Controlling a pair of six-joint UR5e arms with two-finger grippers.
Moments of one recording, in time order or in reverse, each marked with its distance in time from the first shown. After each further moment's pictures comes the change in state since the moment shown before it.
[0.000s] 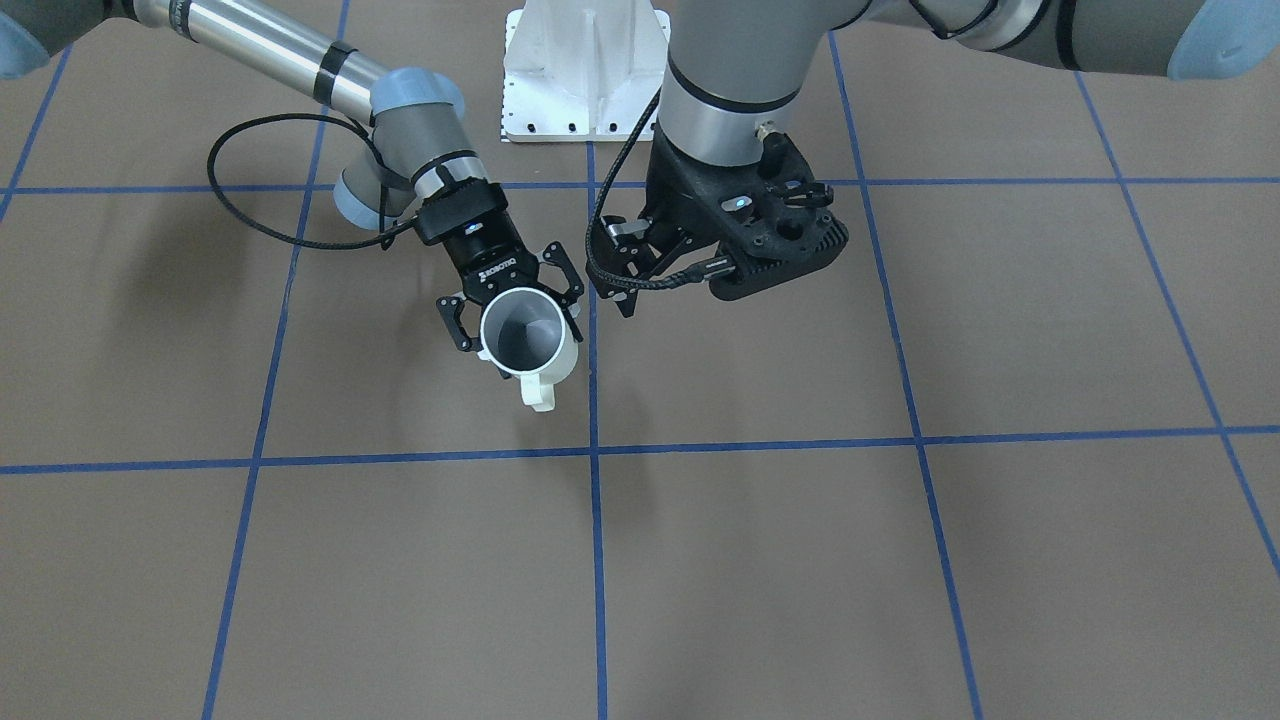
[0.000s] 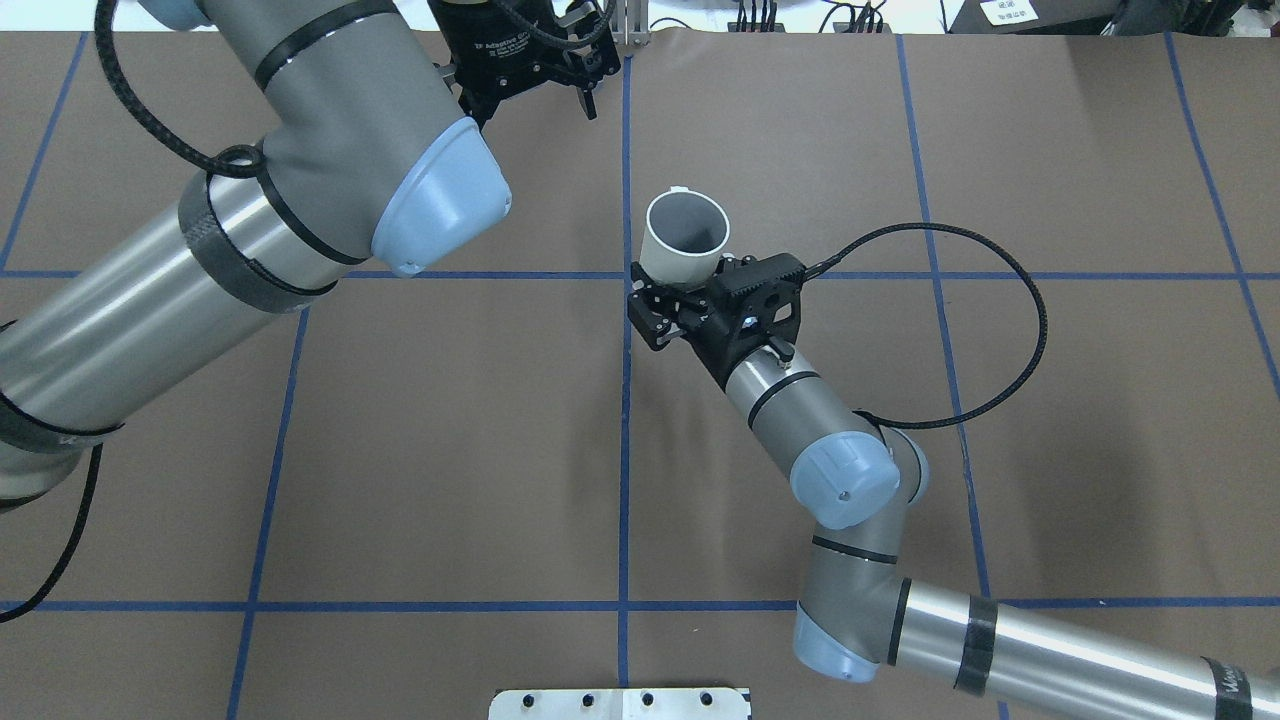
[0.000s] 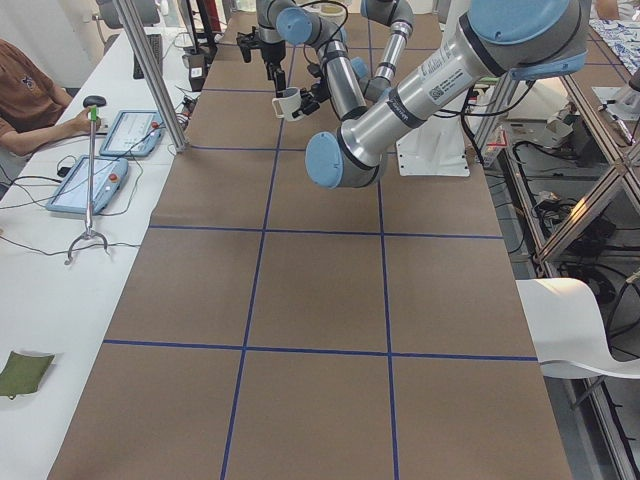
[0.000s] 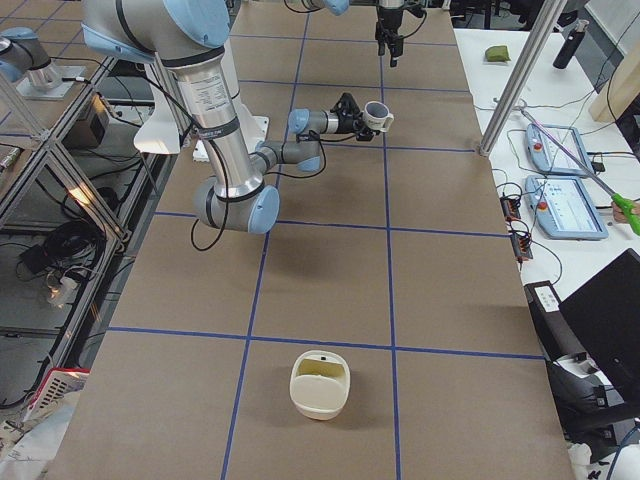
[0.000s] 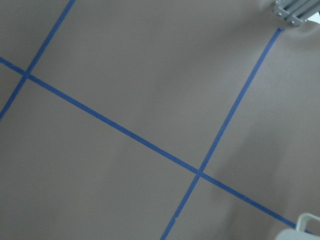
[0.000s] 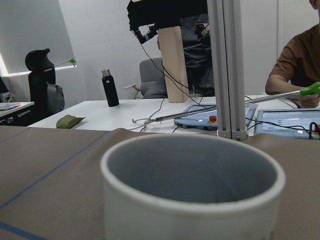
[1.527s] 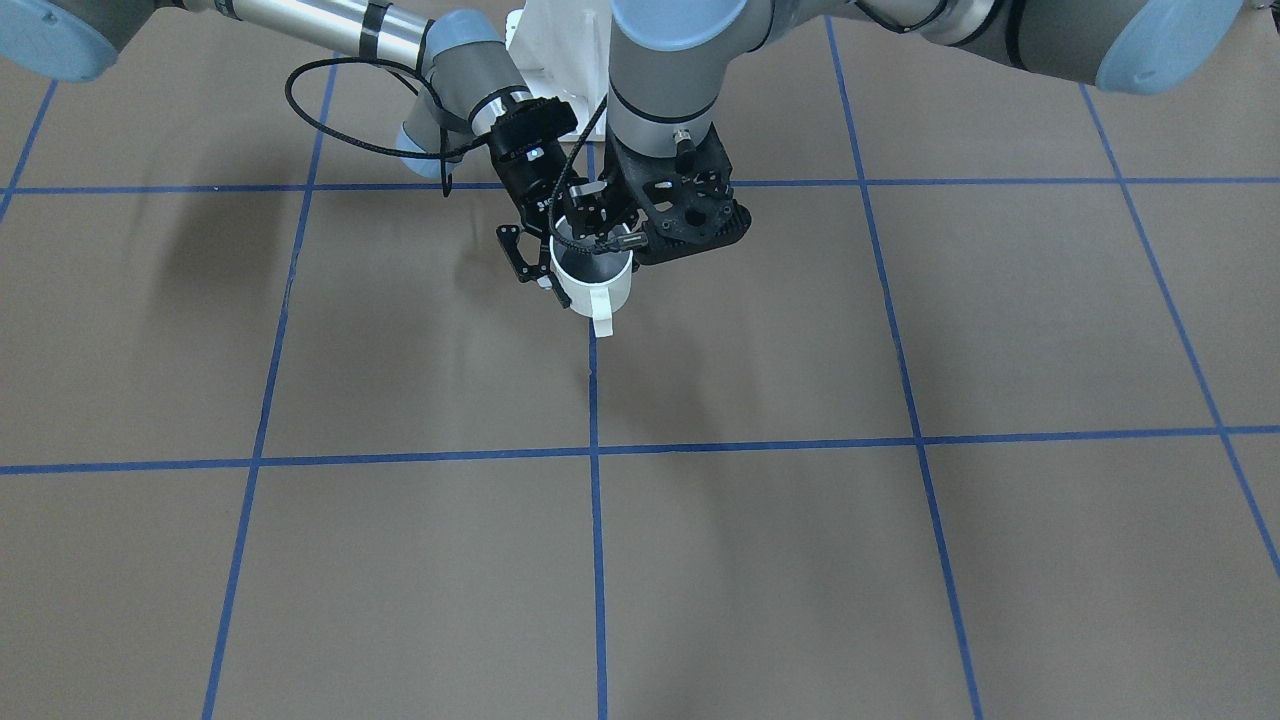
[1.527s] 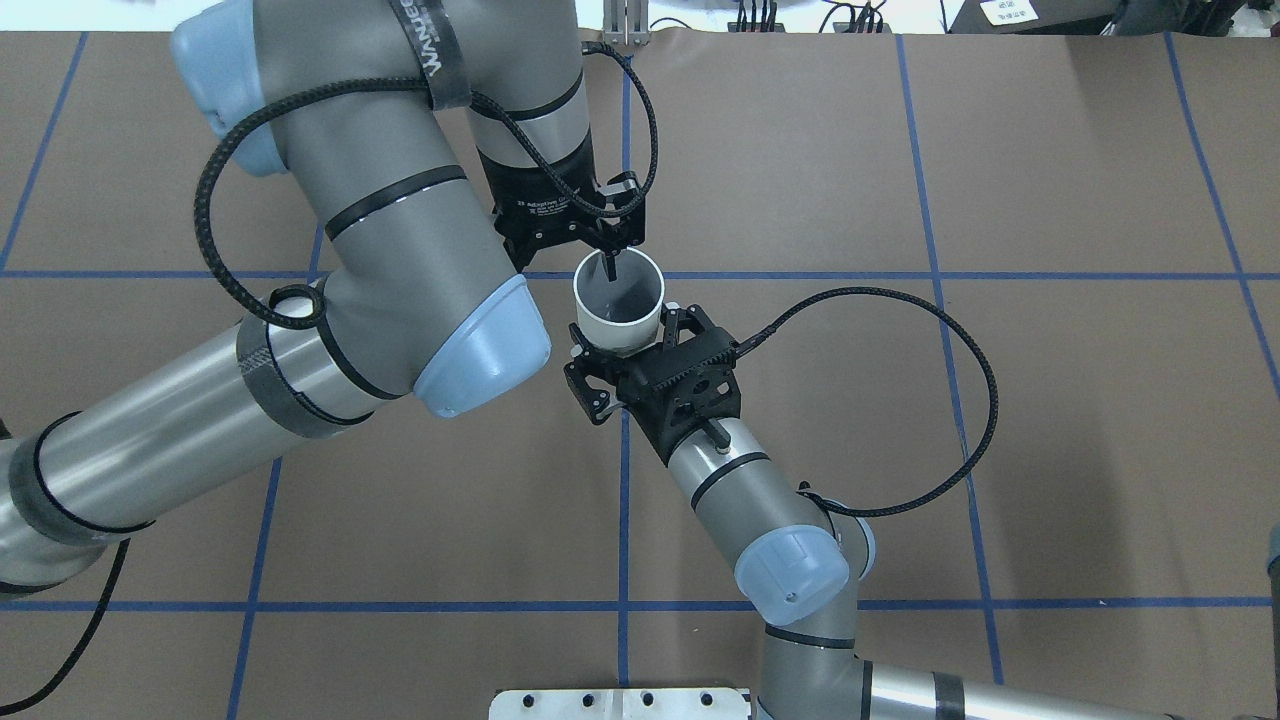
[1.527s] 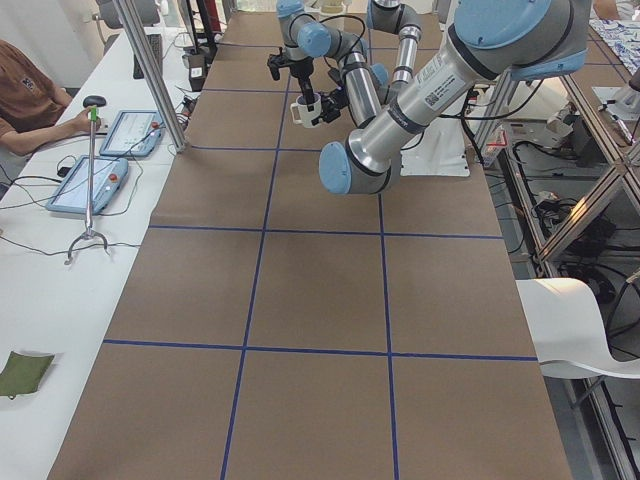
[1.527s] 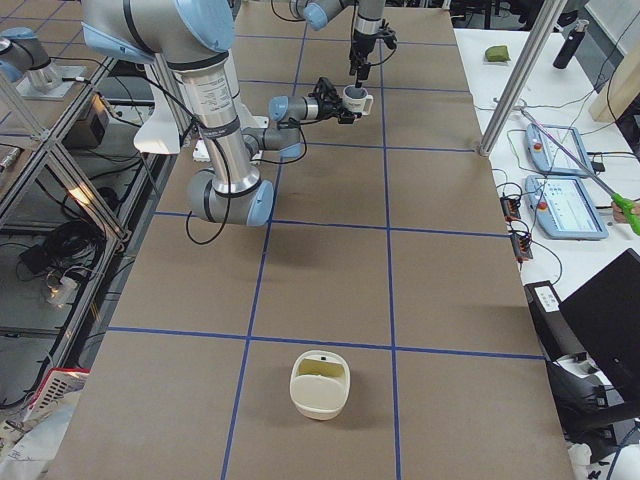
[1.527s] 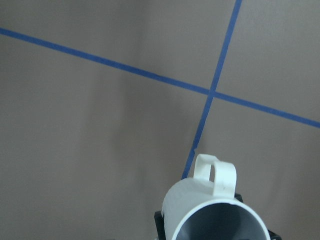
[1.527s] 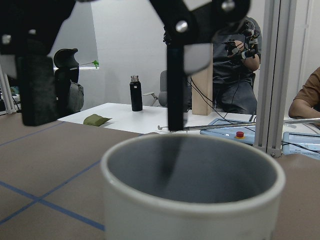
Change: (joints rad) left arm 0.128 0.047 -0.046 0.103 -0.057 0.076; right arm -0.107 0.029 0.048 -0.002 -0.116 -0.156
